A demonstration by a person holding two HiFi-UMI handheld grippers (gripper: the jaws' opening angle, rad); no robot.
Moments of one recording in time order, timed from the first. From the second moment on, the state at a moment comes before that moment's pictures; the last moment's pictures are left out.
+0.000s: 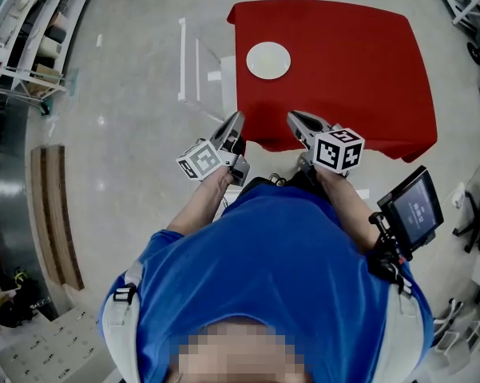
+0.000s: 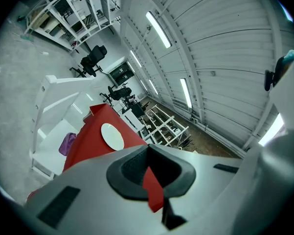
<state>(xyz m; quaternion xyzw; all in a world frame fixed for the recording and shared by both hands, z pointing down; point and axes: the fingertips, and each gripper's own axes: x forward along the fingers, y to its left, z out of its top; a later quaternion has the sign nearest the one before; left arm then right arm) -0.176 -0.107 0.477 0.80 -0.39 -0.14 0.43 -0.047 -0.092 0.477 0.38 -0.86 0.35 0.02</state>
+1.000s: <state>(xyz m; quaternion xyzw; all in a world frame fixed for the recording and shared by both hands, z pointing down) -0.170 -0.108 0.471 0.81 -0.38 -0.14 0.42 -0.053 -0.096 0.471 0.37 -0.87 0.33 0.03</state>
